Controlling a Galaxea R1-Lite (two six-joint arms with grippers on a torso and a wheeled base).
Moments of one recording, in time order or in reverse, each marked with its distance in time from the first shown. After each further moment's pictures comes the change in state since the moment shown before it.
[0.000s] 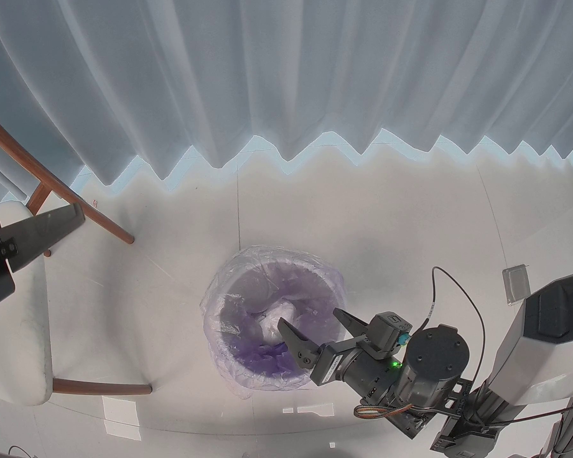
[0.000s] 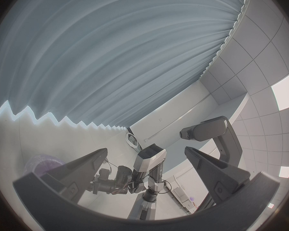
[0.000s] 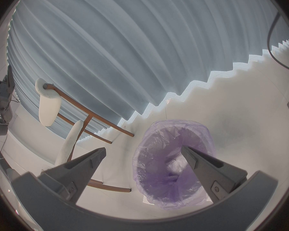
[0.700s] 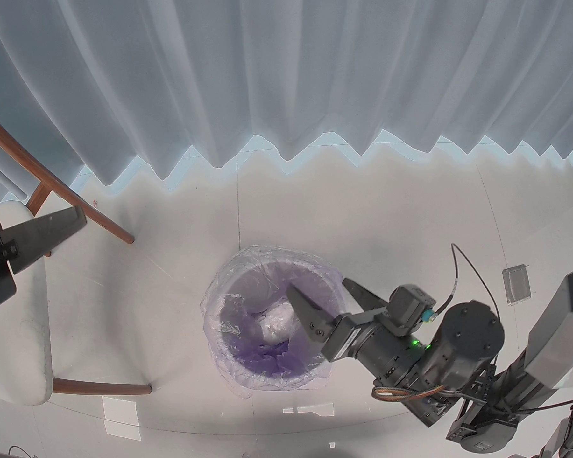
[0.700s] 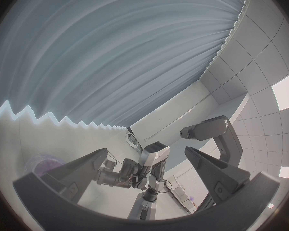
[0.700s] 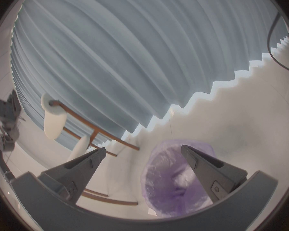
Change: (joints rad) left arm 0.000 0.001 0.003 0.002 0.000 0.003; right arm -0.011 -0.107 -0.018 0.000 -0.004 -0.014
